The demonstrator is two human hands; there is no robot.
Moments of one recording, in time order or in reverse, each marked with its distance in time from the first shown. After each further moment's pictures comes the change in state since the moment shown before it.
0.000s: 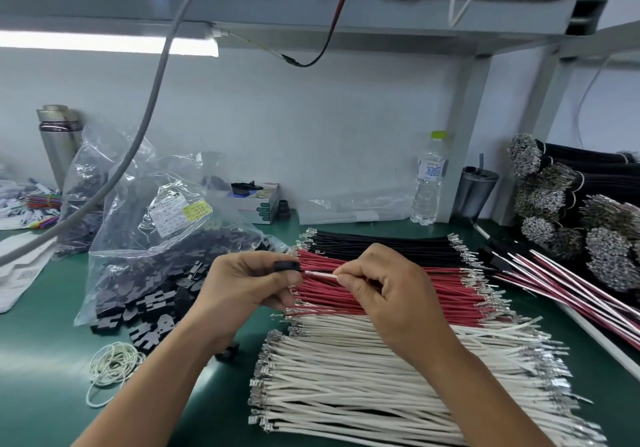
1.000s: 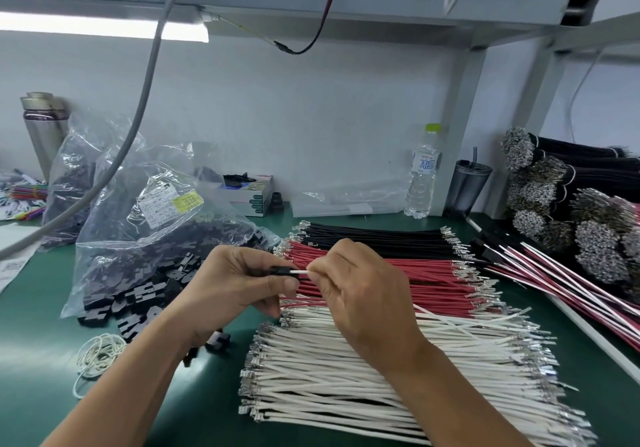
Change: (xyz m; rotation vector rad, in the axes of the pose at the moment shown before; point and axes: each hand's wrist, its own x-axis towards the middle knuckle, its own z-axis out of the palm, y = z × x) left_hand -0.008 0.015 -0.003 0.177 -0.189 -0.017; right_hand -0.001 -0.008 0.025 -0.439 0.154 -0.300
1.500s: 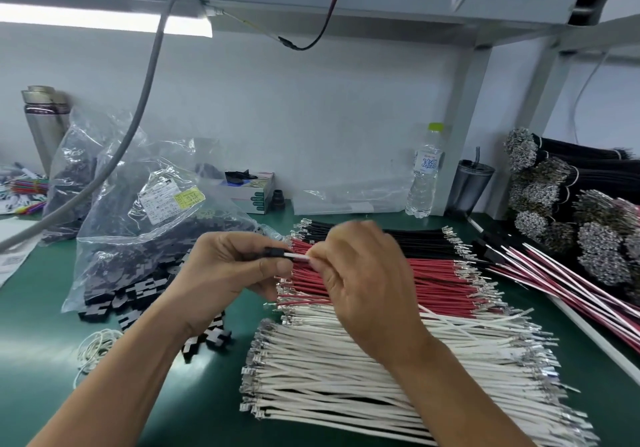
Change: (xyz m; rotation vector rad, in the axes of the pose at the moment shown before) left_hand 0.001 0.001 -0.011 -0.089 0.055 0.144; right_hand 0.006 0.003 -0.002 -0.024 0.031 -0.047
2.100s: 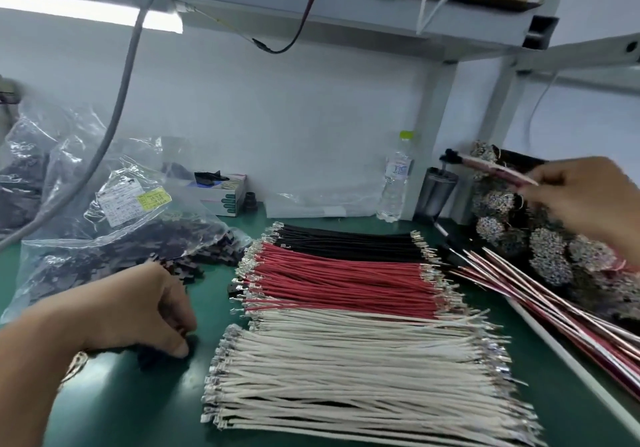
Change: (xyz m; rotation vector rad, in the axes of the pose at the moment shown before) left_hand -0.005 -0.007 -0.072 0.914 -0.391 -0.441; right_hand 0.035 0.190 -0.187 -0.150 -0.221 0.824
